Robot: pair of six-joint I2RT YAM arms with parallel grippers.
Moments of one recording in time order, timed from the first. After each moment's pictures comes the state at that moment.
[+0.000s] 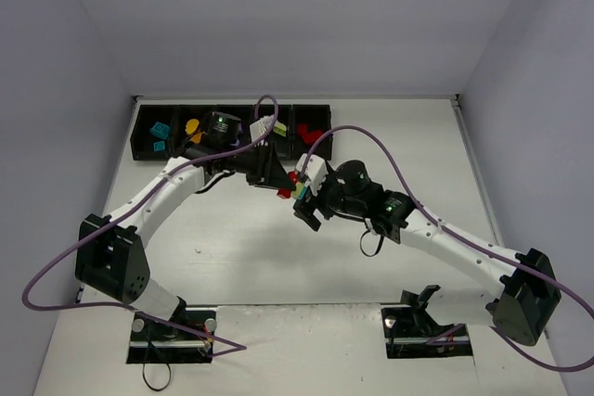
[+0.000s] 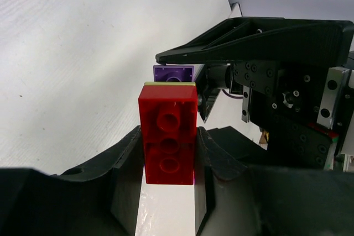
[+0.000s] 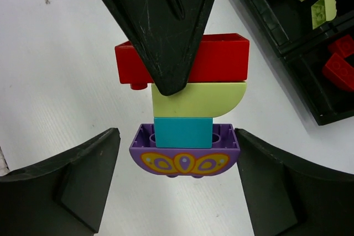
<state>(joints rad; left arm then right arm) -0.42 1.51 1.25 -0.51 0.92 -0.43 0.80 1.21 0.86 -0.16 -0.19 -0.24</state>
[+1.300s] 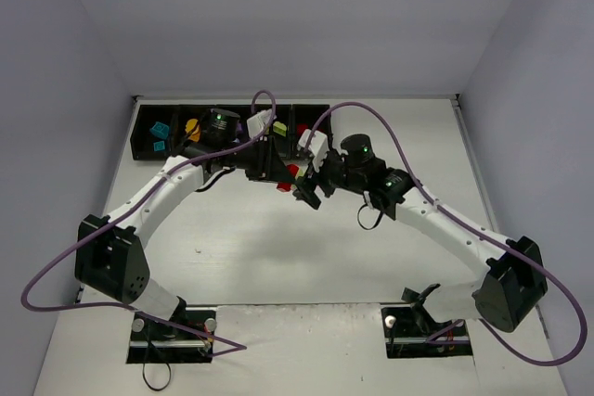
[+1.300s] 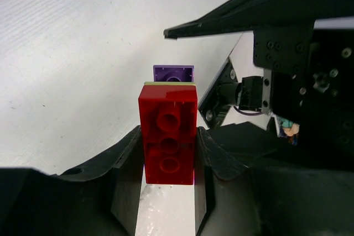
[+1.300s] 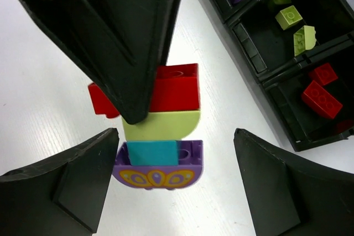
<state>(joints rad) -0.42 1.51 1.27 -0.48 0.83 -0.49 0.68 1.32 1.01 -0.16 -0.35 -0.29</state>
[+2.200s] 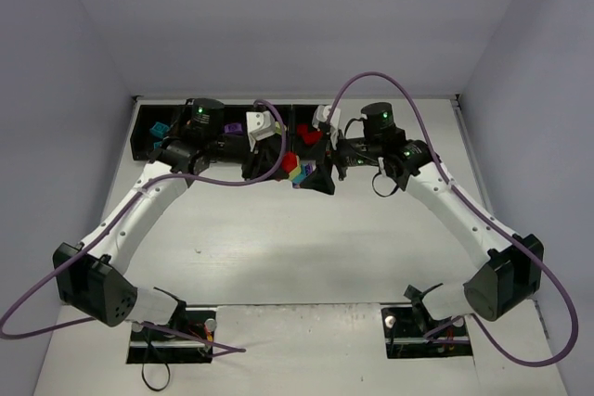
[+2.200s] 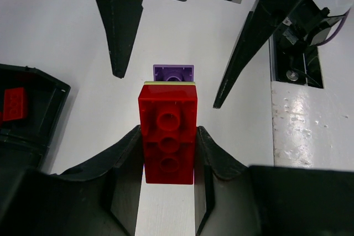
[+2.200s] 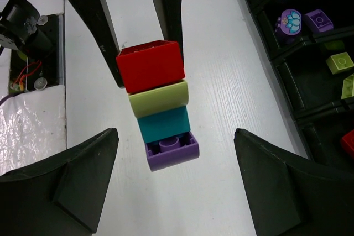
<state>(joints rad) -0.42 1.37 1.35 -0.50 0.98 0.36 0.50 1.39 1.26 -0.41 -0.83 -0.33</state>
